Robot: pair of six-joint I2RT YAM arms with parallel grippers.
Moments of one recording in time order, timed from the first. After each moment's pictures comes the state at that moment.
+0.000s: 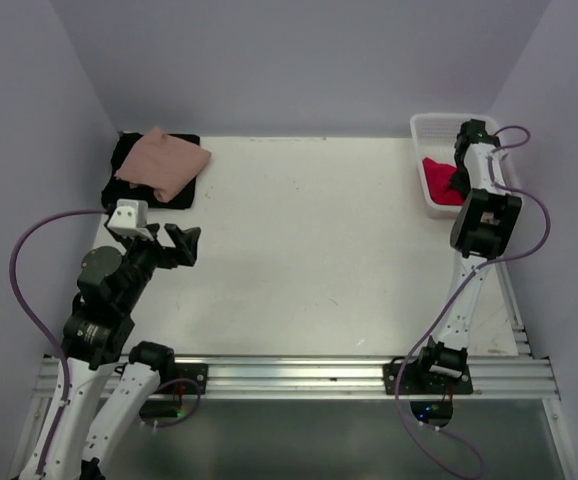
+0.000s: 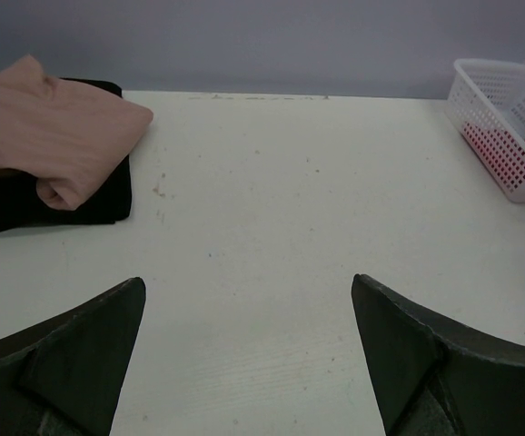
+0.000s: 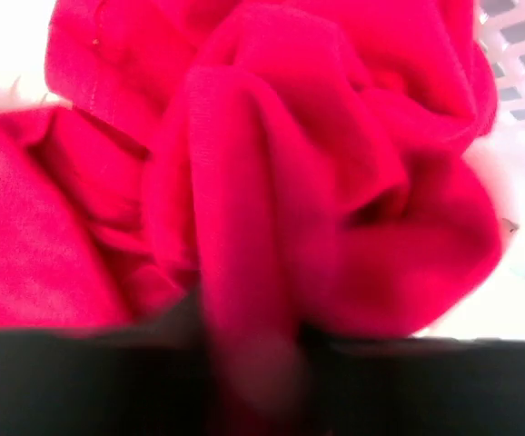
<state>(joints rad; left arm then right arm) -0.25 0.47 0.79 -0.45 -0.01 -0.22 -0.24 2.48 2.25 -1.03 0.47 0.60</state>
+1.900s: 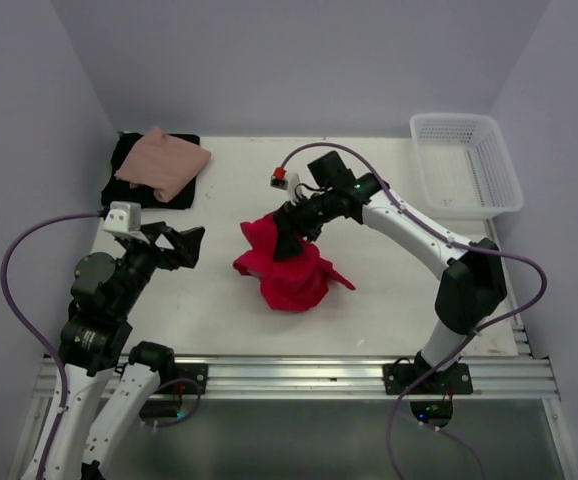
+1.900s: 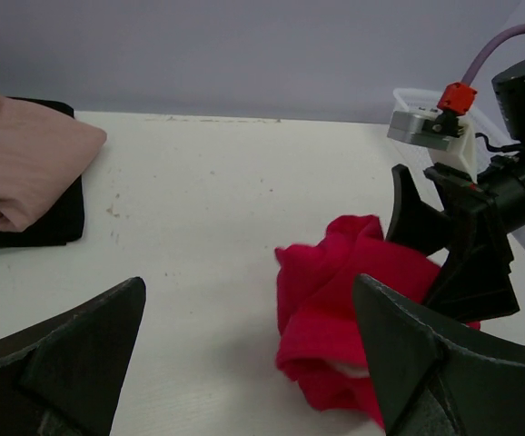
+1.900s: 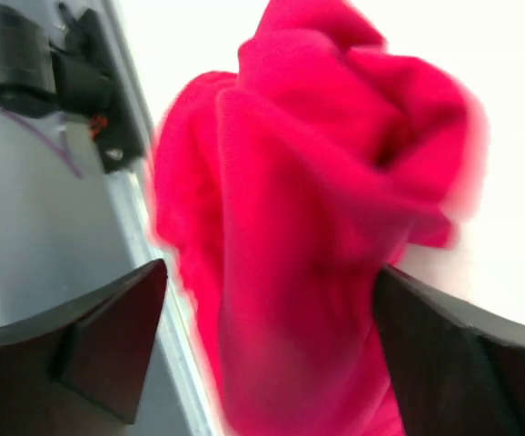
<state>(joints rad) -0.25 0.44 0.79 -0.40 0.07 -0.30 0.62 1.70 1.50 -0.74 -0.72 -0.04</state>
